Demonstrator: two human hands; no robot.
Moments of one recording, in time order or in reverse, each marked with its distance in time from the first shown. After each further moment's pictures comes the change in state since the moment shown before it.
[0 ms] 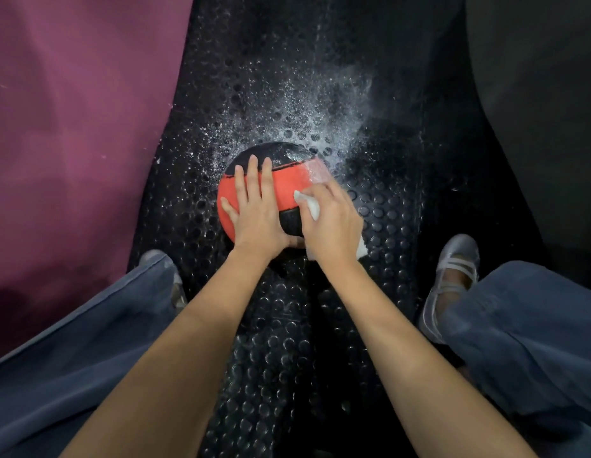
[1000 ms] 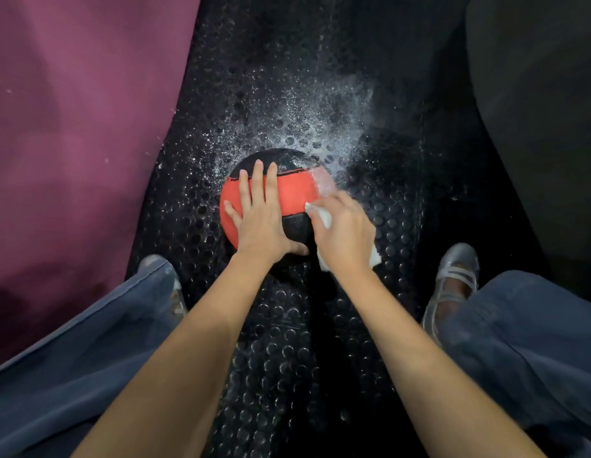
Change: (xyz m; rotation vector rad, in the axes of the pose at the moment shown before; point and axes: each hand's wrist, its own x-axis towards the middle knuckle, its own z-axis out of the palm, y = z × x) left_hand 0.004 0.001 -0.002 -0.003 -0.019 0.000; right_hand 0.003 0.010 -0.013 -0.037 -0.065 0.012
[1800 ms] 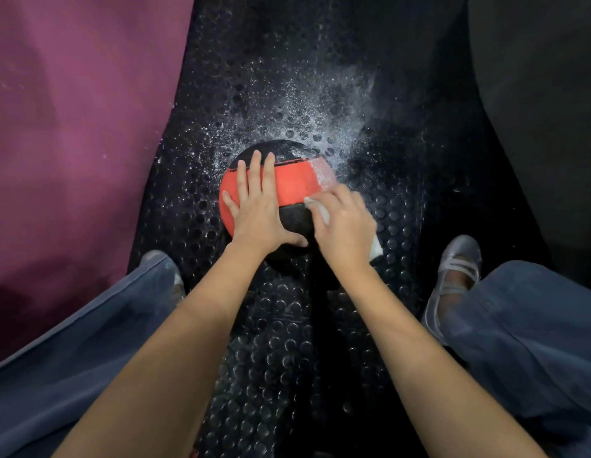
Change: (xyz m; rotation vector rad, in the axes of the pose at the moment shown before) left_hand 0.006 -0.008 -0.004 -0.017 -0.005 0.038; right_hand -0.003 0.009 0.018 -0.076 0.176 -0.140
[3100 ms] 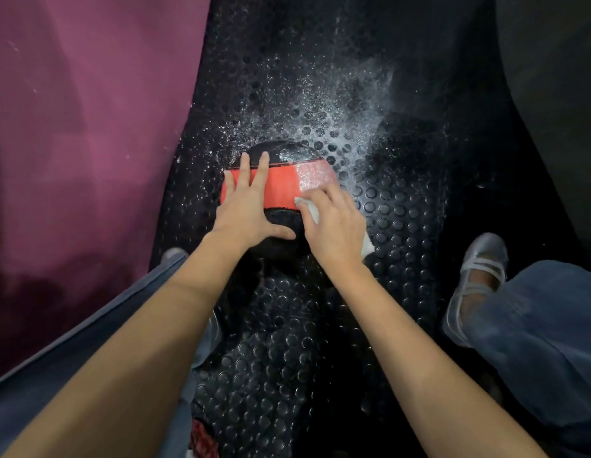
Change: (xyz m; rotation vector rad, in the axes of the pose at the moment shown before) left_hand 0.001 -0.039 -0.033 -0.007 -0.127 -0.020; right_hand -0.001 -0.037 0.013 0.091 -0.021 -0.021
